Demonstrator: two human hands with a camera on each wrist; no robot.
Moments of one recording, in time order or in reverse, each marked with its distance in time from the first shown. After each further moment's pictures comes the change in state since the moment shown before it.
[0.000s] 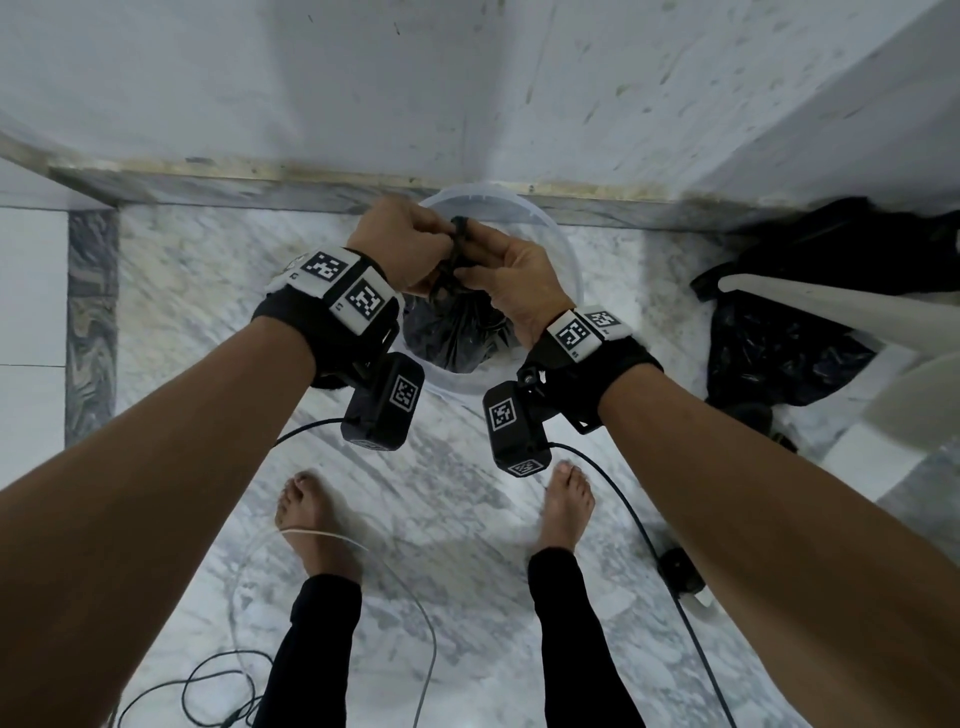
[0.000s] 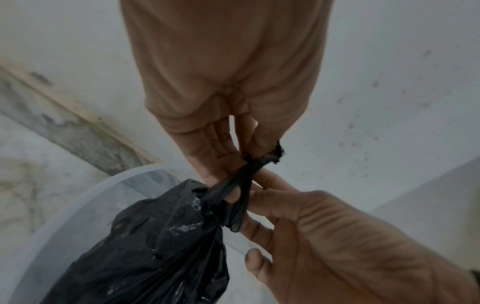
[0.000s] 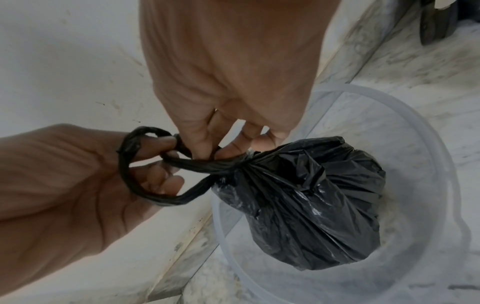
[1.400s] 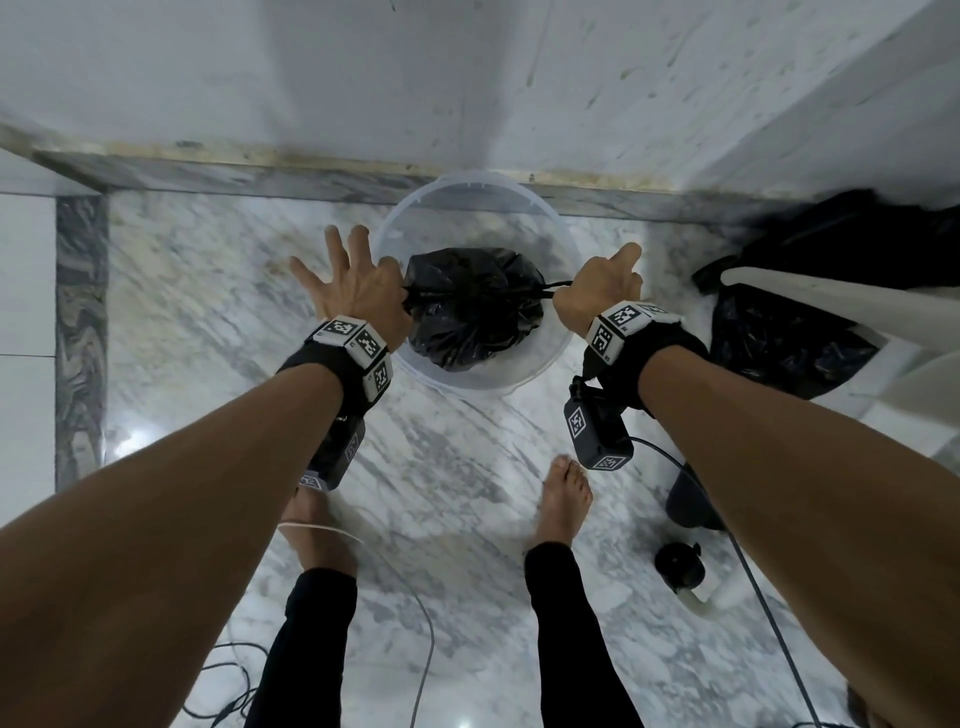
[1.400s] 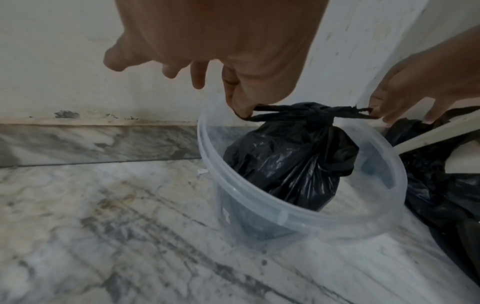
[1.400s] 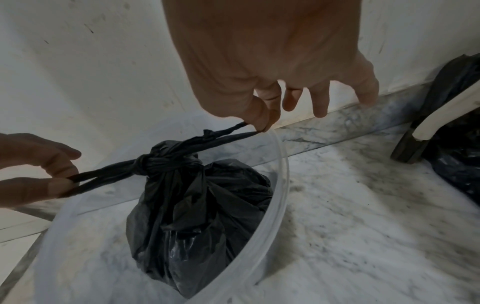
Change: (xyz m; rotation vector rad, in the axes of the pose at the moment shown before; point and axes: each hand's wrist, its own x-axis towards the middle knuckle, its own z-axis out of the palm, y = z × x) left_hand 0.016 -0.085 0.014 1.057 0.222 0.076; right_hand 0.007 0.004 -0.073 -1.353 0.561 0.315
